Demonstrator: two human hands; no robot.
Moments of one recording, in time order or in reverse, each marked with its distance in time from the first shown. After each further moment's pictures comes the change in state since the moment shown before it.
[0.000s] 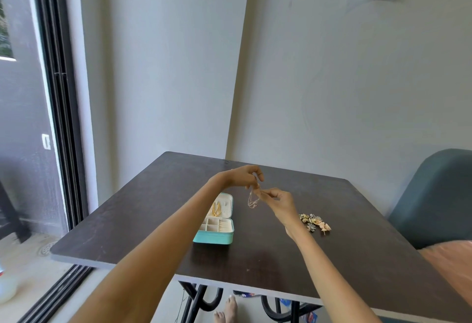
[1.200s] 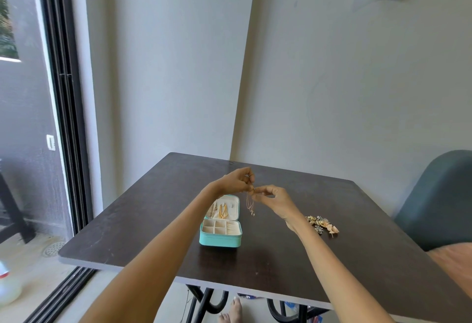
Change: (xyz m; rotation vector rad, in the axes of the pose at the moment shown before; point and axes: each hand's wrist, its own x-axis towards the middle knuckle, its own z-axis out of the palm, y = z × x) left_hand -0.023 -0.032 -0.006 -0.128 0.126 0.087; right_hand 0.015 -0.012 0.016 -0.126 -0.166 0.015
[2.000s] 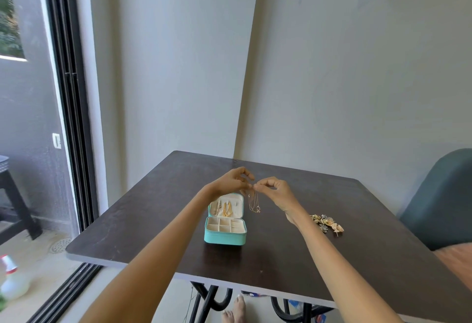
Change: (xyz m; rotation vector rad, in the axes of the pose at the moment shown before) left_hand -0.013 -0.015 -0.006 -0.114 0.047 -0.032; right_hand 0.007 -0.013 0.006 0.045 0.032 -0.022
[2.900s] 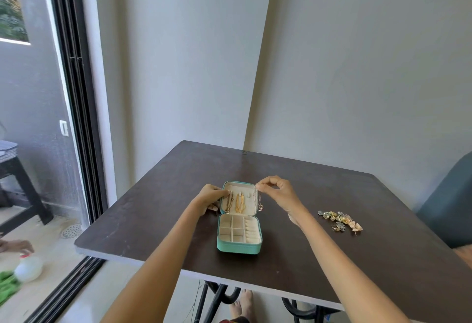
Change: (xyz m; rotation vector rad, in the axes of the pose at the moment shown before) left_hand -0.008 -0.115 -0.020 -0.204 0.284 -0.484; right_hand 0.015 0.016 0.032 -0.012 -0.034 0.027
